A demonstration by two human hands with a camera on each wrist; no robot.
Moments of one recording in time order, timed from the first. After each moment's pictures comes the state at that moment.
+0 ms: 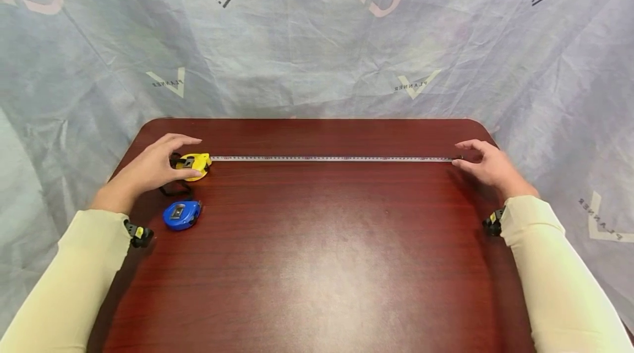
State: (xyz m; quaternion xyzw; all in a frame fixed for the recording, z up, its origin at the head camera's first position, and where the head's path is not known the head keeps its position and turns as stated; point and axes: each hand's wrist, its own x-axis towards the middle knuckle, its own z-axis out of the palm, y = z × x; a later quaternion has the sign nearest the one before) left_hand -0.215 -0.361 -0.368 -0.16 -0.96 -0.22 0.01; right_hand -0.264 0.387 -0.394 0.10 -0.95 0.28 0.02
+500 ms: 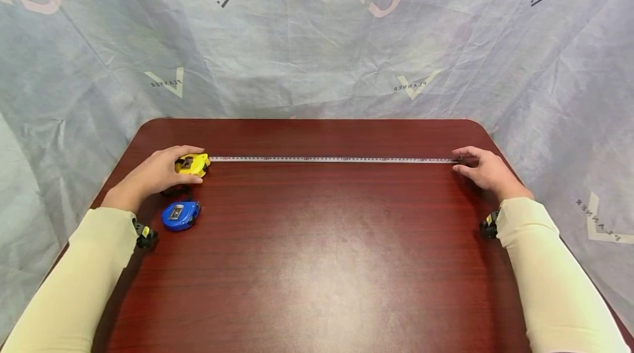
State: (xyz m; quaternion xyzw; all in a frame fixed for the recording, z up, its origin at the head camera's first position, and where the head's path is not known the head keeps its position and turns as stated) left_hand -0.228 -0.363 -0.390 -0.12 -0.97 -0.21 -0.07; right_hand -0.265 0.391 -0.410 0.11 -0.95 0.29 0.00
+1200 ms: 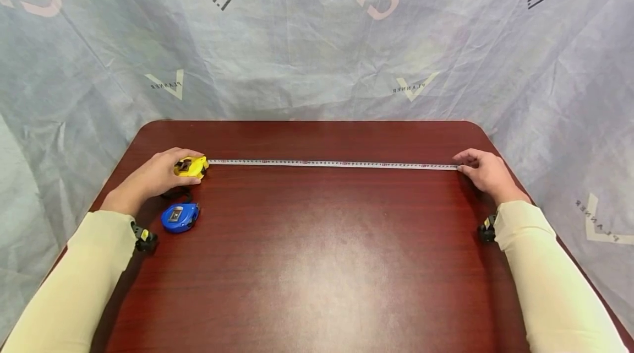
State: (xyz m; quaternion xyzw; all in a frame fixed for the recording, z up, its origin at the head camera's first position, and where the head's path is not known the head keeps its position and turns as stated) left_hand -0.223 -0.362 -0.387 -0.13 -0.97 -0.20 -0.06; right_hand -0.264 0.392 -0.415 0.08 -0.96 0.25 0.06
